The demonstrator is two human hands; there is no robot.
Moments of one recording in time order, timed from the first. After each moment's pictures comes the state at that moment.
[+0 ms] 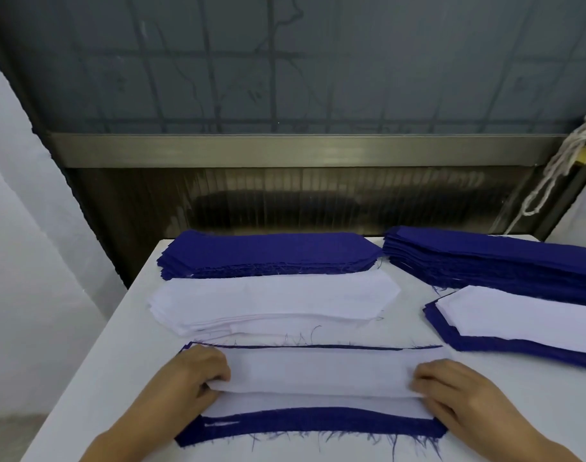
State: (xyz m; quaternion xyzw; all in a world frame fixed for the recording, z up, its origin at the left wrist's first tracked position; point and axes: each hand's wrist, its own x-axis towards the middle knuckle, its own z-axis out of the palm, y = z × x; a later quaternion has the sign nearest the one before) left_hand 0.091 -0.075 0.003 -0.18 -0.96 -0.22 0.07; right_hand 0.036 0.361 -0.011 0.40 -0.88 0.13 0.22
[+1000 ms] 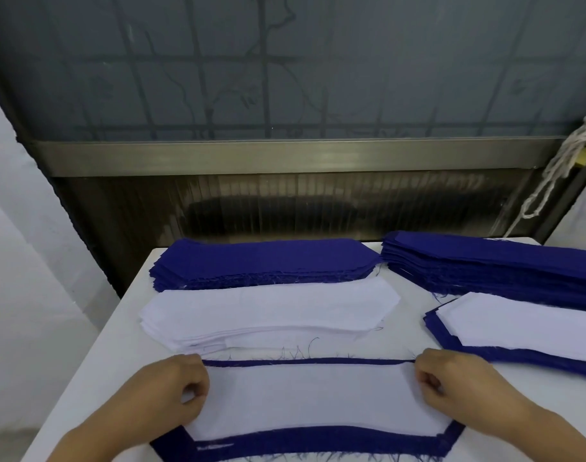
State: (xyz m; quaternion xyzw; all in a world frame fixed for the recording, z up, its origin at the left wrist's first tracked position) left_hand 0.078 -0.090 0.027 -0.15 -0.98 -0.15 -0.02; right_hand 0.010 0.352 0.020 0.25 -0.97 0.07 -0.02
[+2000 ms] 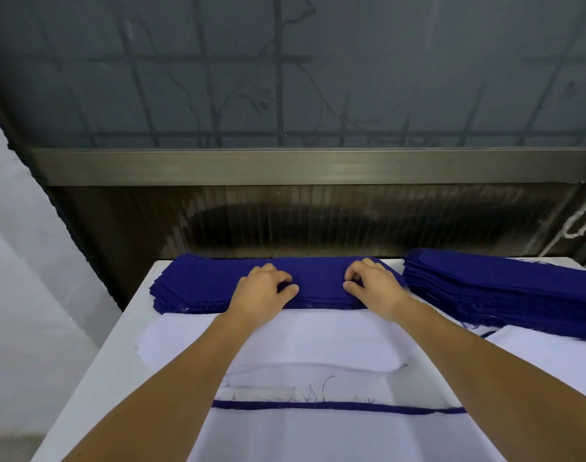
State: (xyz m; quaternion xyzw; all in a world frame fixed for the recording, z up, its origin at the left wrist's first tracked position) left_hand -0.128 -0.015 0.029 -0.02 -0.97 -0.22 0.06; right_hand -0.188 0.221 0.027 0.18 -0.96 0.22 0.00
